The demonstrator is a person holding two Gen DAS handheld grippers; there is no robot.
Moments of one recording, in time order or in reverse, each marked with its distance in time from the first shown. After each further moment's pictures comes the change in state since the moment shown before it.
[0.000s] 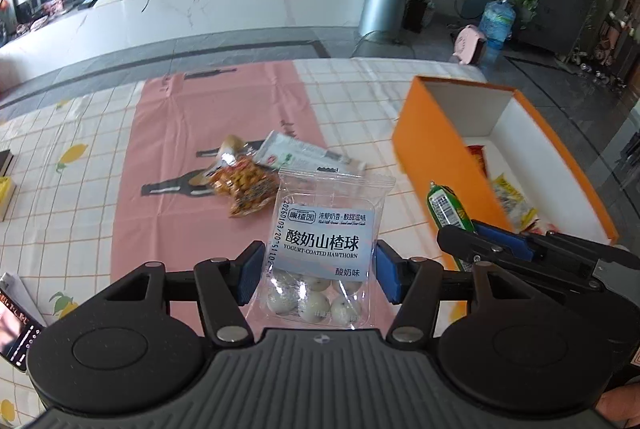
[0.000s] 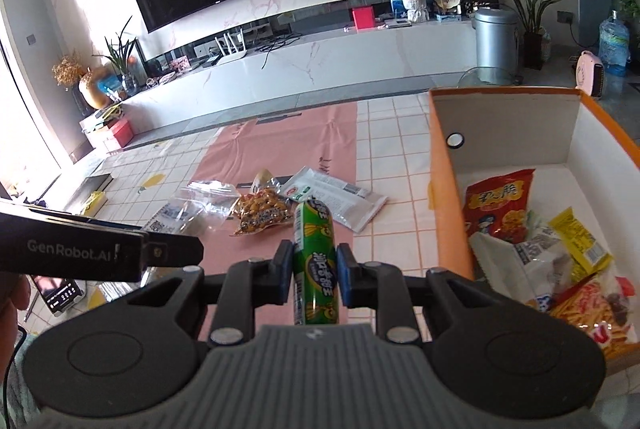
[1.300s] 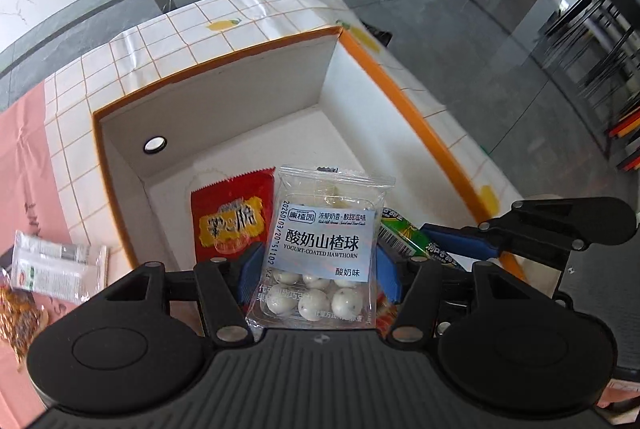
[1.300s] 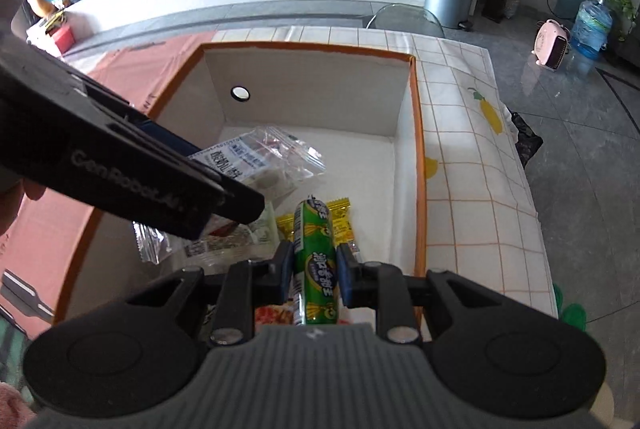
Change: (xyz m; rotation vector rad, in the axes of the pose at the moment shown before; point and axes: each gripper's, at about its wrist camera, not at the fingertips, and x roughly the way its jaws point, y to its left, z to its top) left arm 0.178 -0.199 0.100 0.264 0.331 -0.227; right arm 0.019 -0.210 0.072 -0.151 0.347 -0.158
